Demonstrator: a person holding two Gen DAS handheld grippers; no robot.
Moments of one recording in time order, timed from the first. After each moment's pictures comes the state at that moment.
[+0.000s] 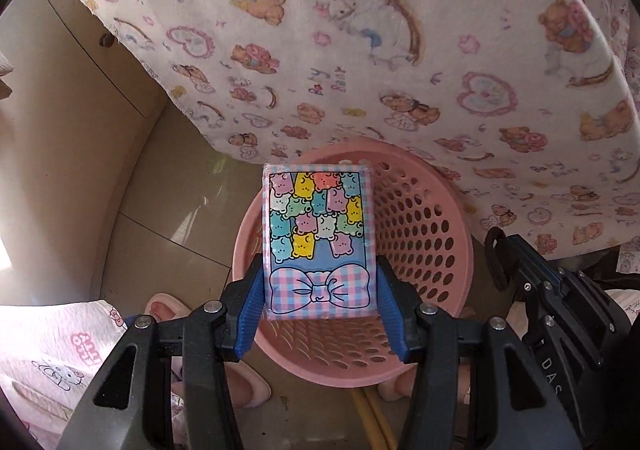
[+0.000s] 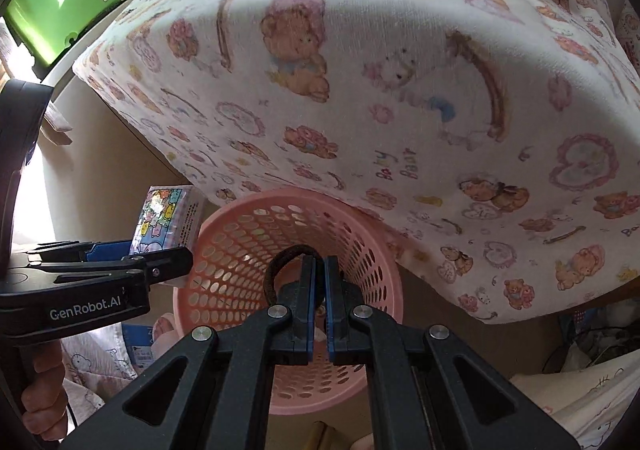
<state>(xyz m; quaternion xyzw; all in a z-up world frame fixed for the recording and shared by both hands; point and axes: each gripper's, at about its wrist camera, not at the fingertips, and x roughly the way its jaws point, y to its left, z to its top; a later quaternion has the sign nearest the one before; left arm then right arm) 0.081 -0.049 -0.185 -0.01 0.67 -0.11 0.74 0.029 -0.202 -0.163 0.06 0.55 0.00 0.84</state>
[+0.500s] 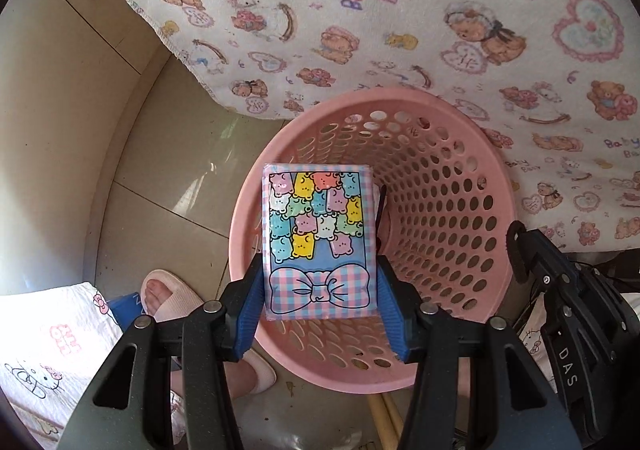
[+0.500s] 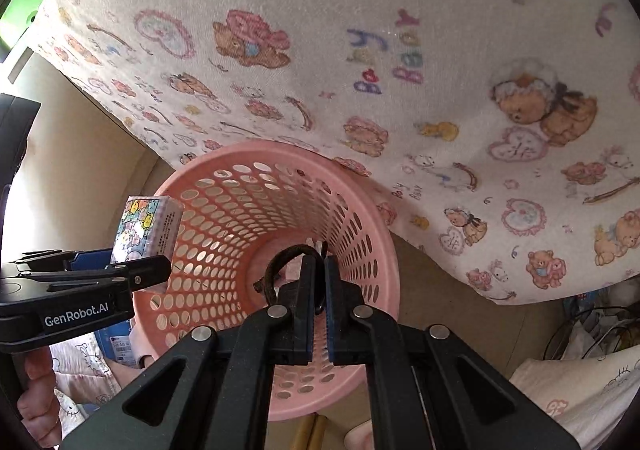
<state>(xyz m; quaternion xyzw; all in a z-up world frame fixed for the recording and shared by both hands) 0.081 -0.049 -0.237 0.00 0.71 -0.09 0.70 0.032 -0.212 -0.214 0.06 0.59 -0.02 0.80</state>
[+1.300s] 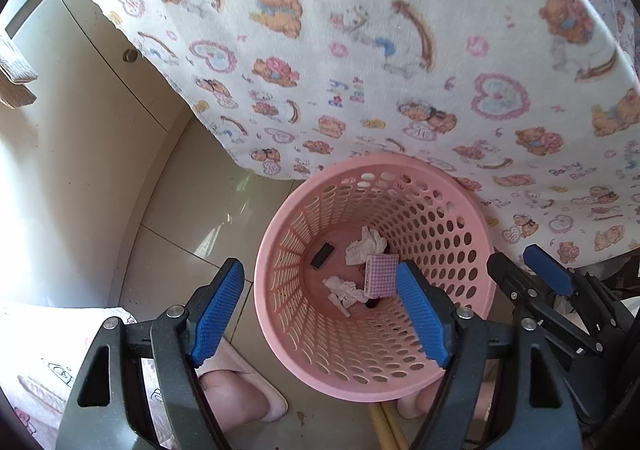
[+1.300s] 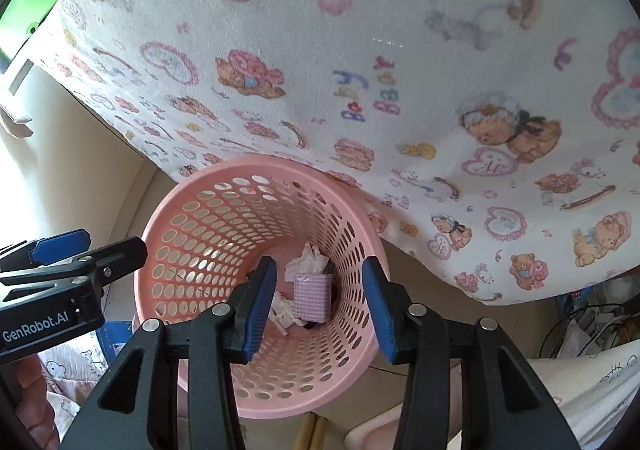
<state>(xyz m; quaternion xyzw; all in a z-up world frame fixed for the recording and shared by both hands) 0.074 -0.048 -0.173 0.01 0.63 -0.08 0.78 0.032 -0.213 -0.198 0.06 0.58 -0.03 0.81</state>
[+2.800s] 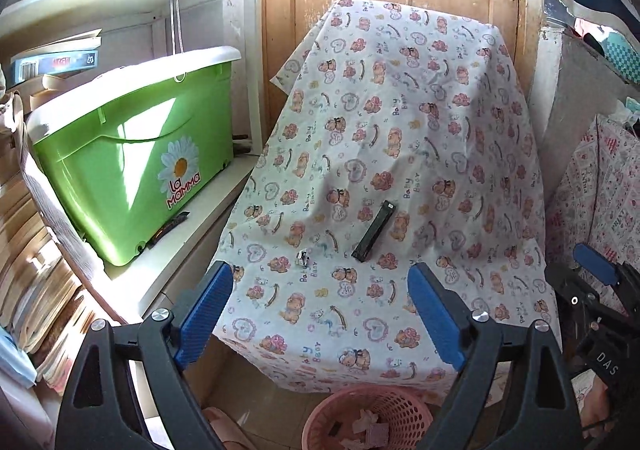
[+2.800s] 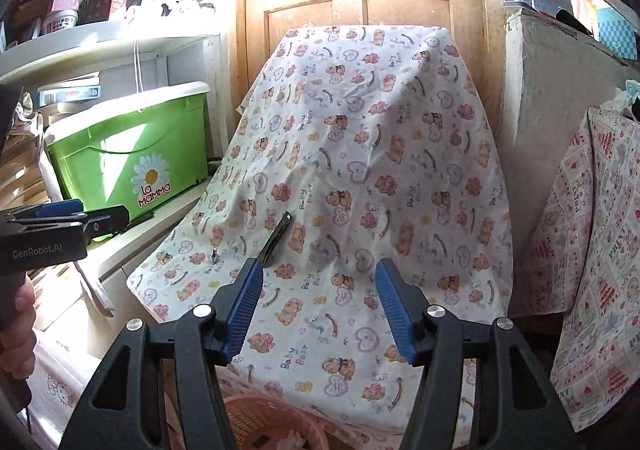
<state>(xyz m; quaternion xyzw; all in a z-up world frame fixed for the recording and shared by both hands) 0.098 -0.037 0.119 0.03 0.32 -0.11 0.94 0.026 -0.244 0.110 0.01 0.26 -0.03 0.97</state>
